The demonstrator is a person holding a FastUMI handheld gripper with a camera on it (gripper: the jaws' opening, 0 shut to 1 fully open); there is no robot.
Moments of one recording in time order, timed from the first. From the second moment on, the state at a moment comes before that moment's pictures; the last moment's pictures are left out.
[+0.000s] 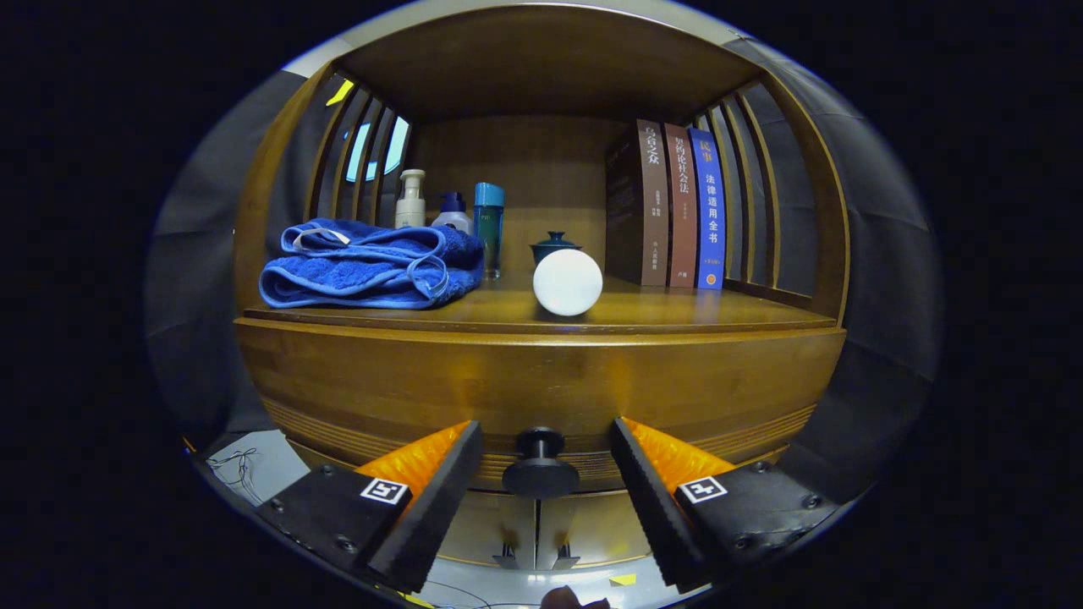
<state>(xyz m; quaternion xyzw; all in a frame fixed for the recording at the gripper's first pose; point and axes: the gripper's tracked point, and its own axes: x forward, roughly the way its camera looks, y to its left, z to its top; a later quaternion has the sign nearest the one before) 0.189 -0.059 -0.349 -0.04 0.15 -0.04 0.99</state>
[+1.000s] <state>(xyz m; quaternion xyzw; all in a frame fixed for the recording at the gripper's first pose) 0.089 -0.030 -0.174 -0.01 0.08 -0.01 1.00</state>
